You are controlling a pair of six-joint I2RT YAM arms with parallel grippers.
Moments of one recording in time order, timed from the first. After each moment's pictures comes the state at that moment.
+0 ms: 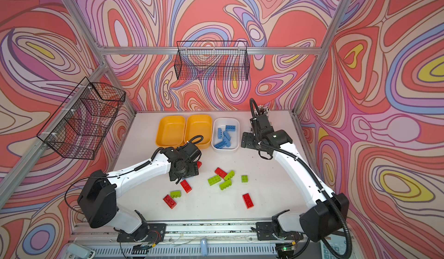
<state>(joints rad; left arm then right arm) -0.73 1.54 1.09 -0.95 -0.20 -1.00 0.35 1.34 1.33 -0.94 0.12 0.48</state>
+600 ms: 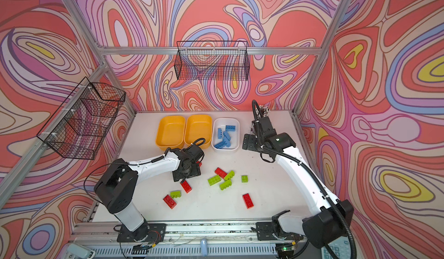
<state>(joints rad) -0.68 1.71 1.07 -0.82 -0.20 -1.00 0.35 1.29 1.31 -0.96 0.12 0.49</state>
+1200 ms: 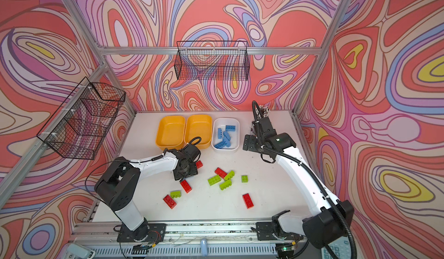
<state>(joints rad) -0.62 1.73 1.01 -0.70 -0.16 -0.94 0.35 1.29 1.31 -0.98 0.13 0.50</state>
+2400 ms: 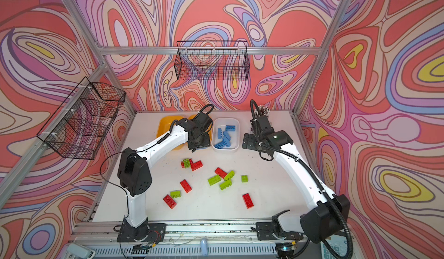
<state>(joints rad) -0.64 2.03 1.86 -1.06 -0.16 -0.77 0.35 1.34 1.33 -0.98 0.15 0.50</state>
